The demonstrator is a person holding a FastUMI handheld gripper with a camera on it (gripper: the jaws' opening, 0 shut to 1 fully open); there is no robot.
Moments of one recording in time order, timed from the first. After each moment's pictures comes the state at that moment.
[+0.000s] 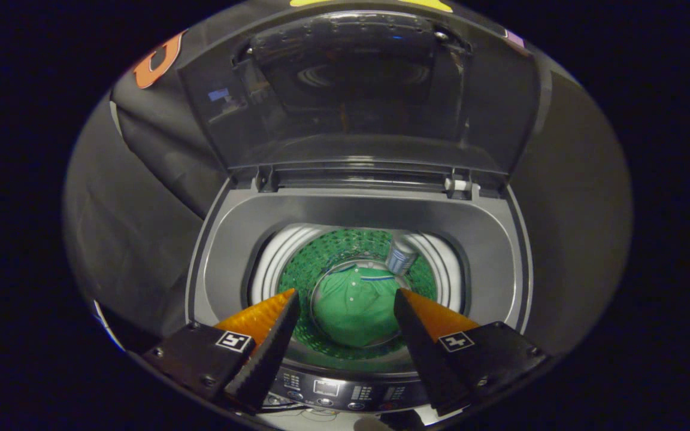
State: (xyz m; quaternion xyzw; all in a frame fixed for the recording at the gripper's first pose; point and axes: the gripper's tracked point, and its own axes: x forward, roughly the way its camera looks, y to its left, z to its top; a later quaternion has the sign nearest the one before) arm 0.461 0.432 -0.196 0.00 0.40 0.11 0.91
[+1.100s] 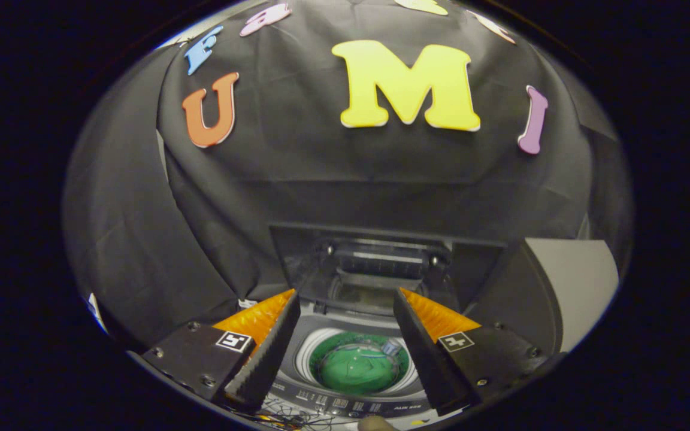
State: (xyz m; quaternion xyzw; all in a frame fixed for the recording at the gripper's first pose) arm 0.448 0.460 0.055 -0.02 0.17 0.16 0.97
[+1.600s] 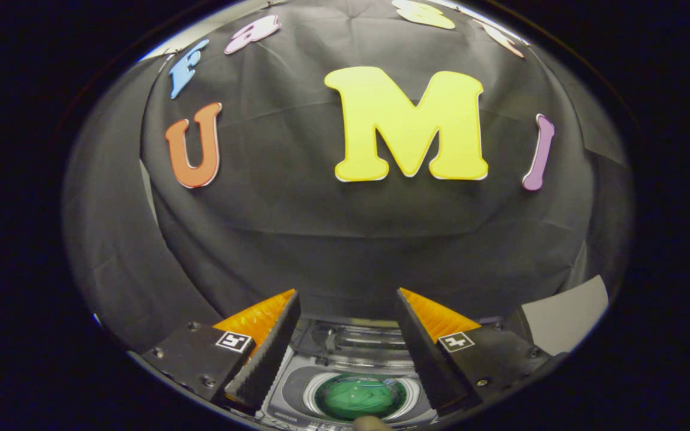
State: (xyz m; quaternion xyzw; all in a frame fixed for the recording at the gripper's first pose) arm 0.519 0.477 0.144 -0.01 0.13 0.13 0.98
